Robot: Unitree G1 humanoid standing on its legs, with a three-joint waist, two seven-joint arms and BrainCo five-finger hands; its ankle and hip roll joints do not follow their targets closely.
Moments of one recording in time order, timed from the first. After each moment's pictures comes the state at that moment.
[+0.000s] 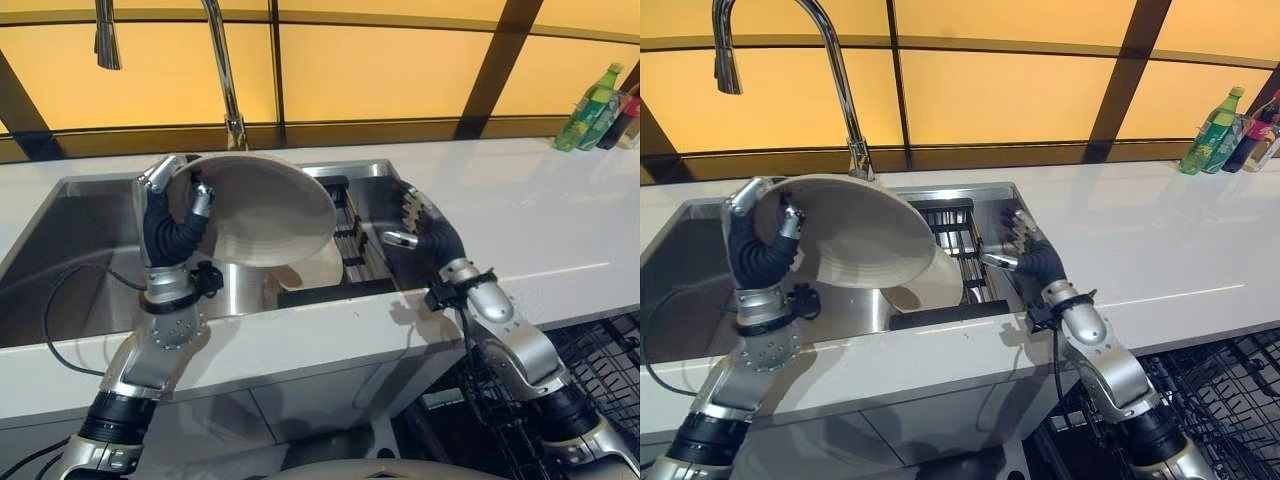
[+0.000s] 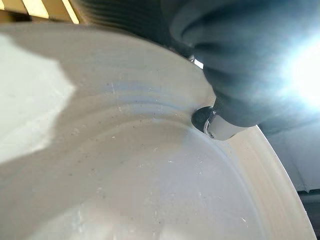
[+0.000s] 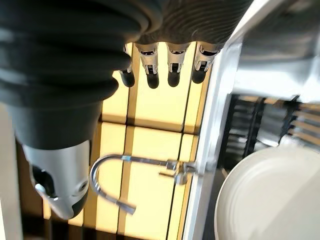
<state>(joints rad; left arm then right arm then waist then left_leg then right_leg) -0.14 0.56 -0.10 -0.10 0.38 -0.52 0.73 -0.24 -0.51 0.32 -0.27 0.47 0.14 -0.10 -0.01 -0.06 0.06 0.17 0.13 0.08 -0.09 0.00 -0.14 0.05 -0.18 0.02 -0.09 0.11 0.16</state>
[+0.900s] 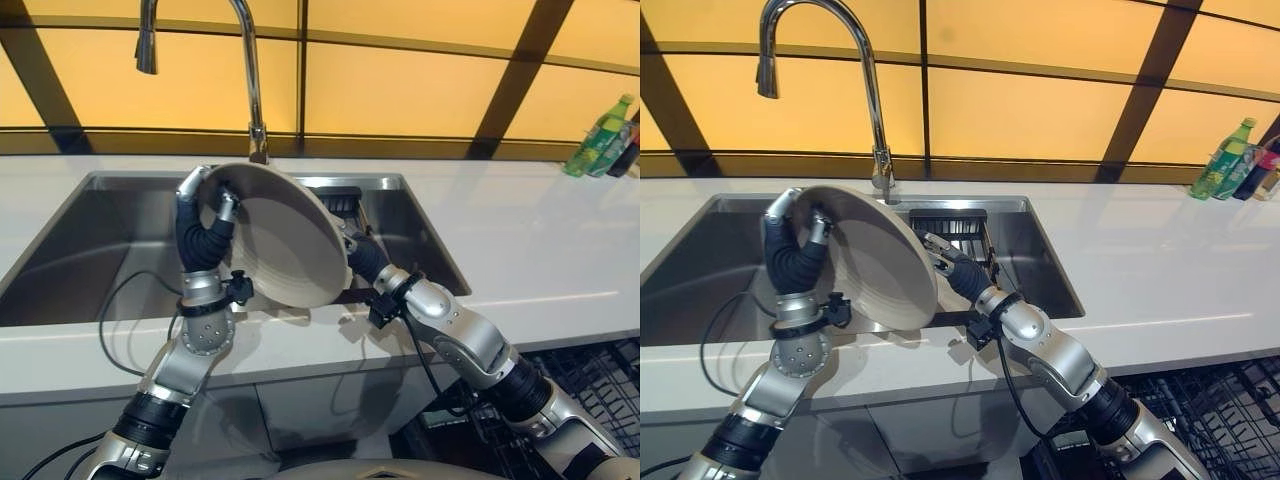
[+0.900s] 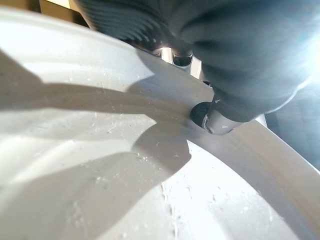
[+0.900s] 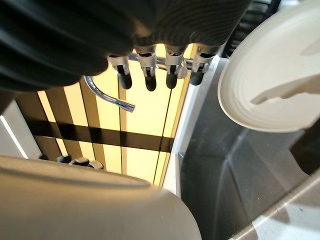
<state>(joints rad) -0.15 0.48 -0.24 -0.09 0.22 -0.51 0.72 -0.39 -0.45 0.57 -0.26 0.54 0.25 -0.07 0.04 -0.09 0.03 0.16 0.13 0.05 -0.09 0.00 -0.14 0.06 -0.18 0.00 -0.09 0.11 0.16</state>
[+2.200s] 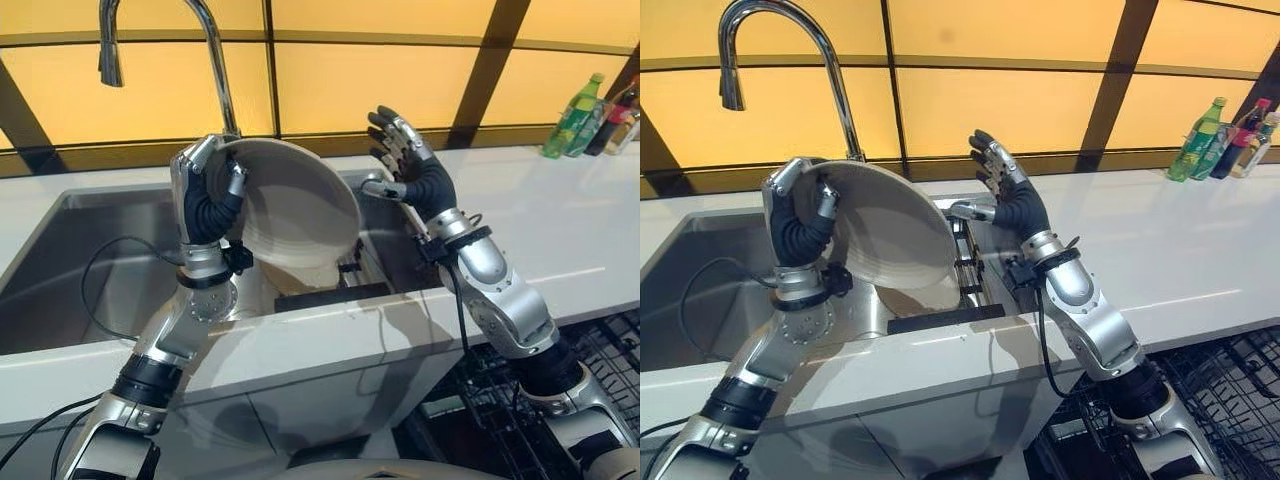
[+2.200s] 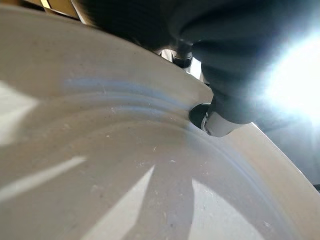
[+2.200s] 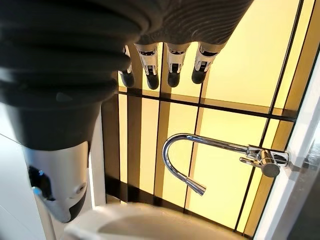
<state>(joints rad) -0.32 0.53 -0.22 0.05 0.49 -0.47 0.87 -0.45 -0.49 0.32 -0.32 0.50 0.12 -0.11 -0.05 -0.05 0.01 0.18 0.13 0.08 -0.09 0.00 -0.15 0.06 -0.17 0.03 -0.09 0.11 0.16</state>
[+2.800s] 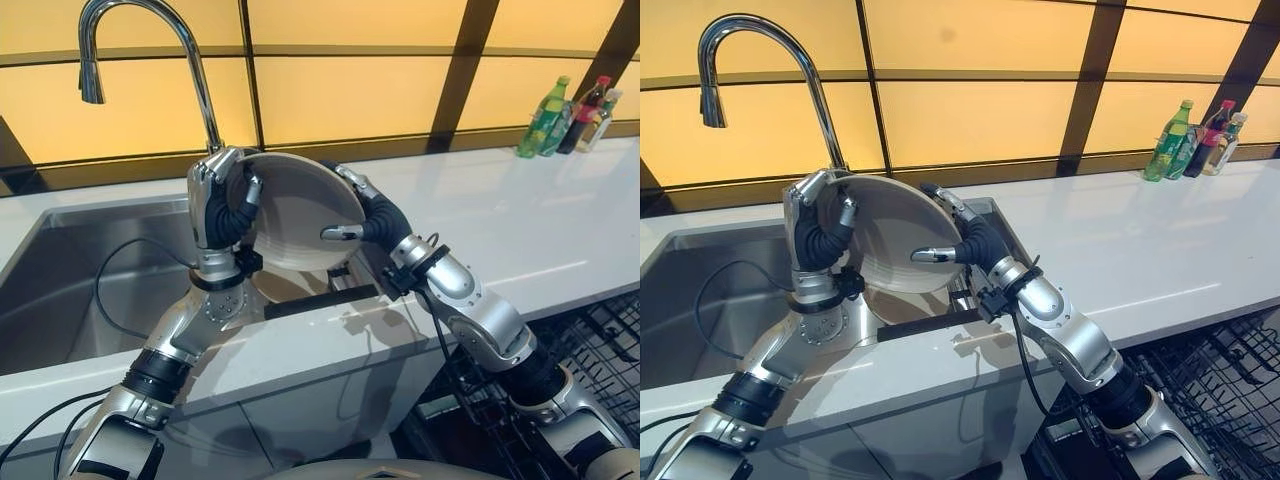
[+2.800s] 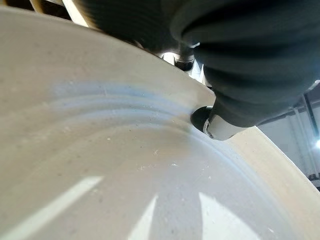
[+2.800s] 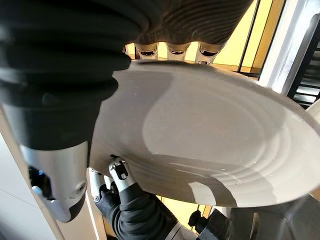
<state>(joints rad) -0.35 0.53 -0.29 0.11 0.54 -0.45 0.95 -0.44 -0.46 0.47 -0.32 0.54 0.21 -0.01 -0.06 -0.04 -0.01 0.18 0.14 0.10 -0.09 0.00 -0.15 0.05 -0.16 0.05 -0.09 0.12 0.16</state>
